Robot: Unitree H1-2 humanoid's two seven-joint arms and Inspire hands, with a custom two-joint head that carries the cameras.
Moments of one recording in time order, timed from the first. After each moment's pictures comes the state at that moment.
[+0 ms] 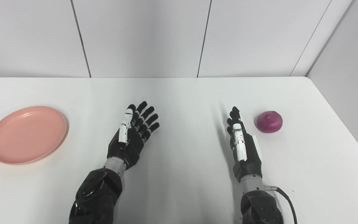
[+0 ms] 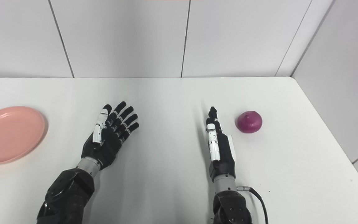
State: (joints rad) left arm -0.27 -0.15 0.01 0.01 -0.39 0.43 -0.12; right arm -0.04 0.05 -0.01 -0.27 -0.03 0.23 -0.08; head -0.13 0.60
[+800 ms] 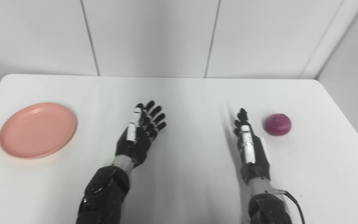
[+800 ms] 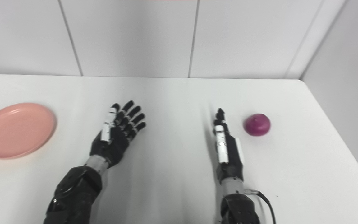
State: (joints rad) left arm -0.27 -0.17 -0.01 0.03 -0.37 0.41 -0.12; right arm -0.04 0.01 -0.03 -0.27 0.02 0.23 -0.05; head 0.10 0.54
